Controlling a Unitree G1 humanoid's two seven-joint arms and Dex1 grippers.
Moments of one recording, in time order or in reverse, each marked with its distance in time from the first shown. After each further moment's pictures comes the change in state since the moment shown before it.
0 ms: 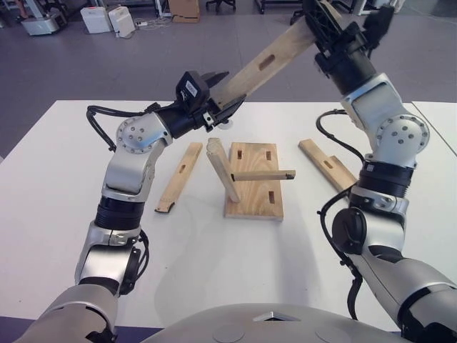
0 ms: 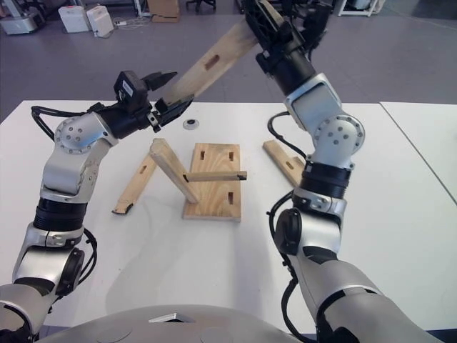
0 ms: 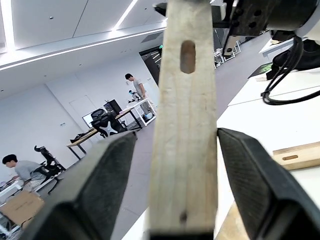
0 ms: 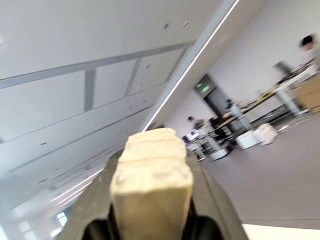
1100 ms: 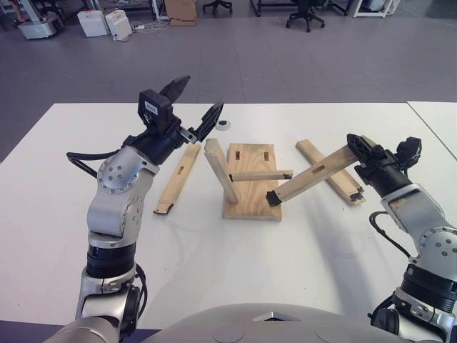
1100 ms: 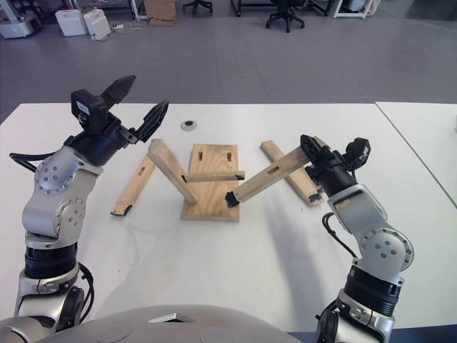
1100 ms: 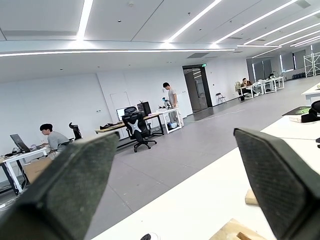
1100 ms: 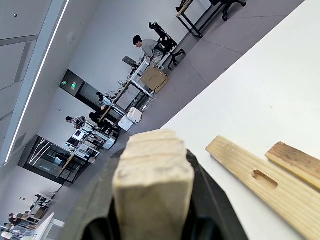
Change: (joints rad) left arm 0.293 -0.073 0.124 -0.354 -0.154 0.121 0.201; right arm 0.708 -0.112 -0.056 -0.421 0.245 0.044 -0.438
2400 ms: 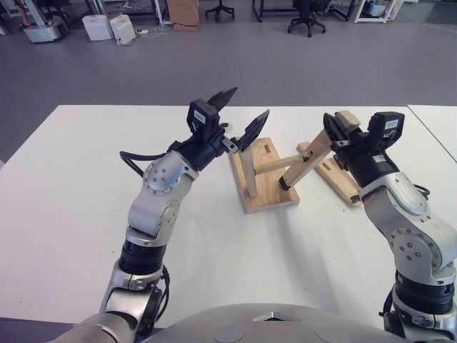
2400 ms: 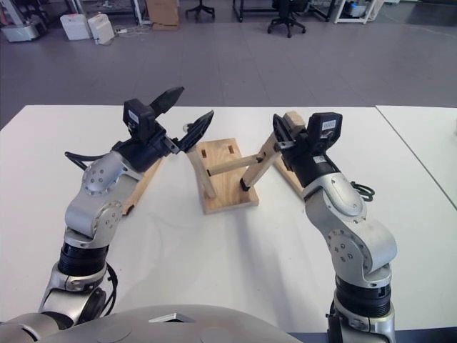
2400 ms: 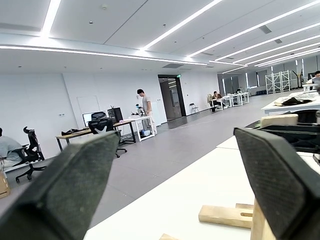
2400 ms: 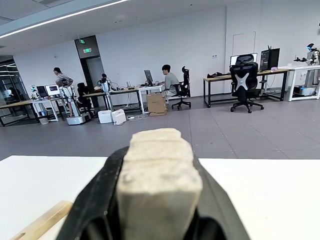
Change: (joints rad) left arm -0.030 -0.138 -0.203 0.046 0.036 -0.011 0.039; right arm 0.012 -0.107 0.372 -0.334 -0.594 -0.140 0.100
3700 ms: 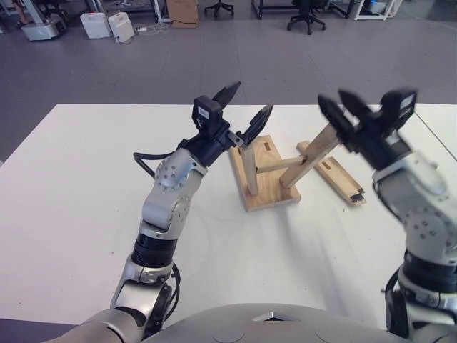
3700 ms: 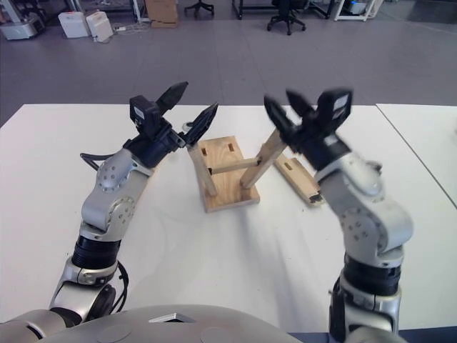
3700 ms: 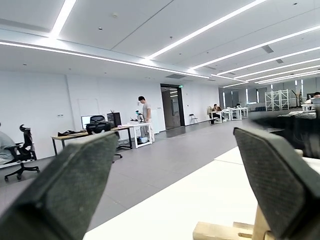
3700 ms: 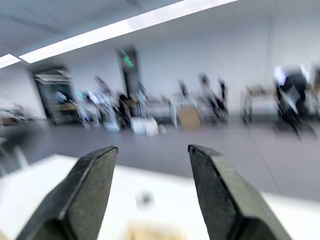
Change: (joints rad) left arm -0.040 -0.057 -0.041 0.092 -0.010 -0.077 0.015; right arm -0.301 -0.090 -0.155 0.097 0.119 0.012 0.312
